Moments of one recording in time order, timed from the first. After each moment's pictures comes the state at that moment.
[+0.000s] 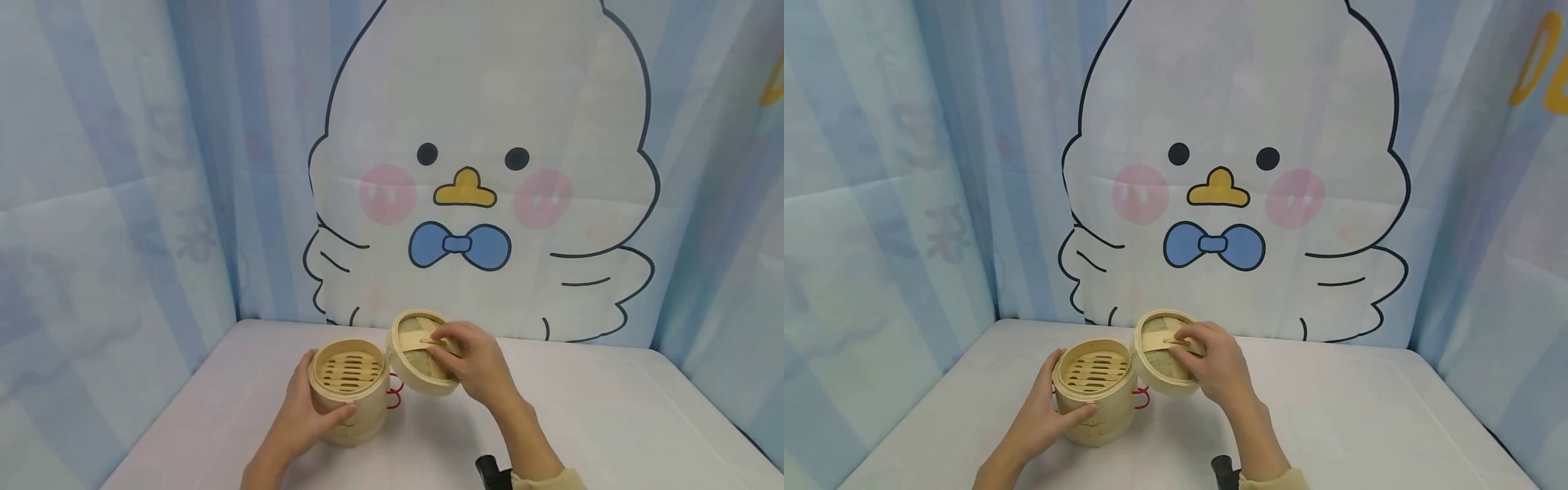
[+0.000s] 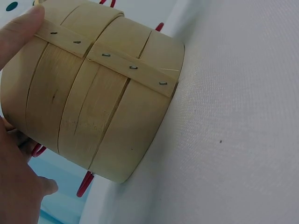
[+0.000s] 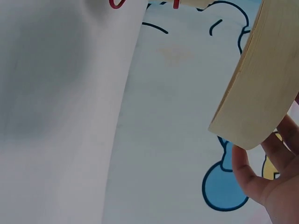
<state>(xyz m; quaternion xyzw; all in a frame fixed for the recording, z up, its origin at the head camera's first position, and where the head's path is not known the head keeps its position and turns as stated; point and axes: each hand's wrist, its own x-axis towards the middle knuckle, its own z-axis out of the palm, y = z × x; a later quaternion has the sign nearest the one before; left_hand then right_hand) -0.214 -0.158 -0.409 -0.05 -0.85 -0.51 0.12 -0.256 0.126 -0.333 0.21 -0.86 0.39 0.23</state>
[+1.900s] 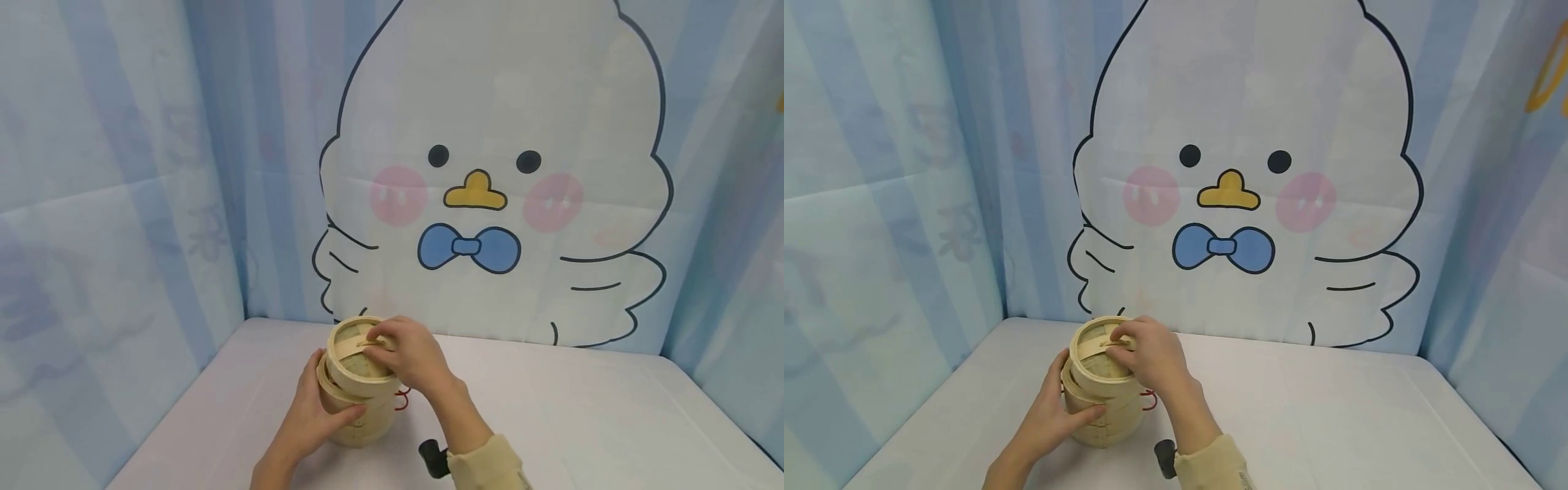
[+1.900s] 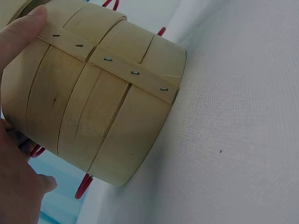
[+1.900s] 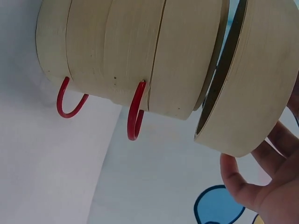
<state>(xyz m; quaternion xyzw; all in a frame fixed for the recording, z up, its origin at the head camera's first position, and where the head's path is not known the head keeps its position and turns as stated) -0.215 -0.161 -0.412 -0.06 -0.84 -0.52 0.12 -0.264 0.030 -0.318 0.28 -0.89 0.31 0.15</state>
